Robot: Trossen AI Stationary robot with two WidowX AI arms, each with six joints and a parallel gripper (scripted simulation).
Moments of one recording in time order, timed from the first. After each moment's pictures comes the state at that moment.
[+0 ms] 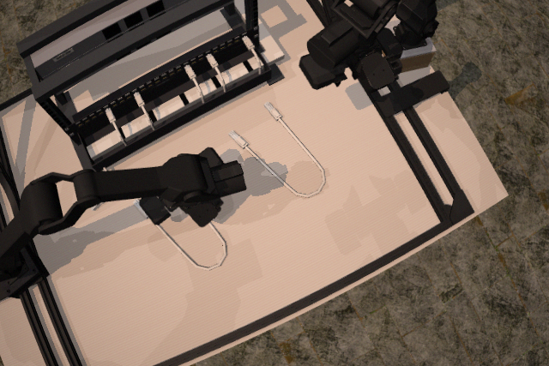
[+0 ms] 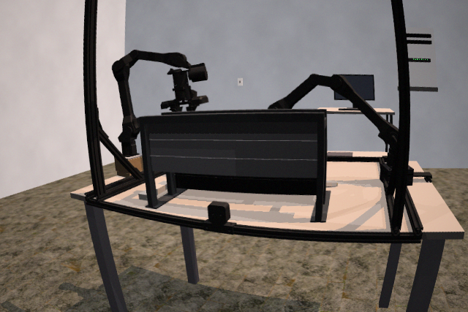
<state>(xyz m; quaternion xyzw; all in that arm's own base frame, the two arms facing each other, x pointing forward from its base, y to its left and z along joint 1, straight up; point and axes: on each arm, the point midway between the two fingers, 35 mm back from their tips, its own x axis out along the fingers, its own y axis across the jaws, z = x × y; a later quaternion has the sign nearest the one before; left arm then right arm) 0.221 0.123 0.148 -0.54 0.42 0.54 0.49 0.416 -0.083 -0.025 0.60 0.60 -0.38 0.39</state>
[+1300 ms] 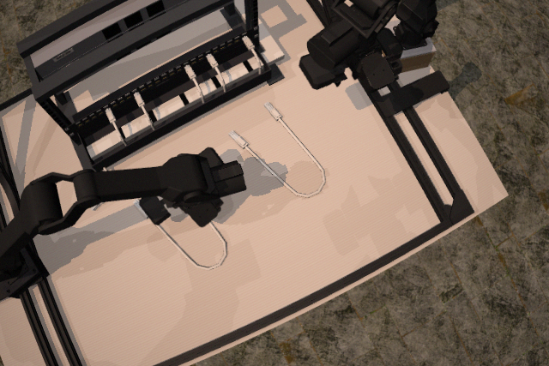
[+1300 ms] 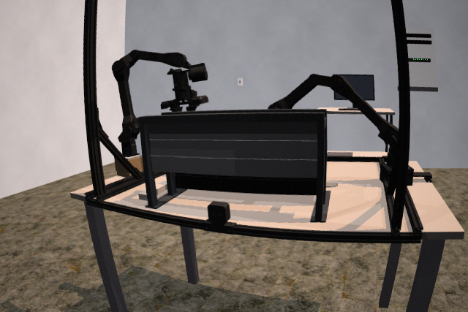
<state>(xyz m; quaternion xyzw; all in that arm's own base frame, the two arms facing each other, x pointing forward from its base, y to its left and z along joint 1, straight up) 0.221 0.123 0.148 -0.54 0.42 0.54 0.49 0.416 -0.083 -0.025 0.60 0.60 -0.38 0.38</state>
